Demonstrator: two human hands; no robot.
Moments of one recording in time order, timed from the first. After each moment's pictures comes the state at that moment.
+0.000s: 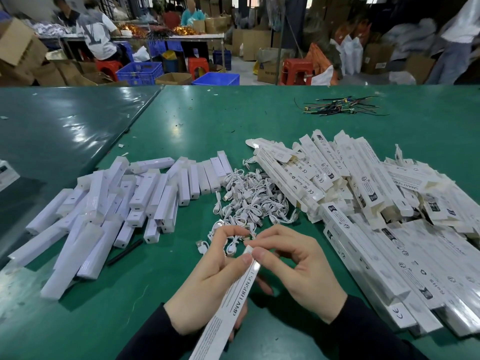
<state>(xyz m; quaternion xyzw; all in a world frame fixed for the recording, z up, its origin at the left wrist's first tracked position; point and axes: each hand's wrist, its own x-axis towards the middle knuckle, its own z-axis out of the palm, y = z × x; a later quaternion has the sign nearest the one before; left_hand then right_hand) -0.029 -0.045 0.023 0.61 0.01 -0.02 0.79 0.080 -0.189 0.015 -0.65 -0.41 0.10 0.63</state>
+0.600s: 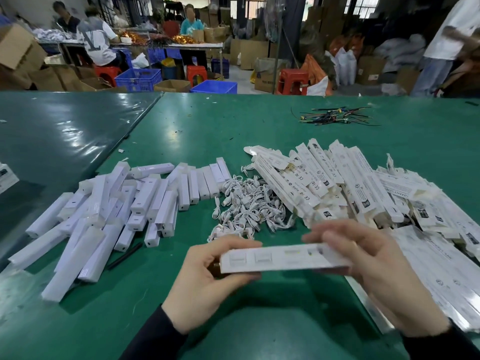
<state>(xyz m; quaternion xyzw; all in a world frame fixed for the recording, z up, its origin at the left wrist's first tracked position) -0.027 -0.045 0.026 0.76 0.00 0.23 0.60 0.096 -0.260 0.065 -0.67 -0.29 0.18 0.67</state>
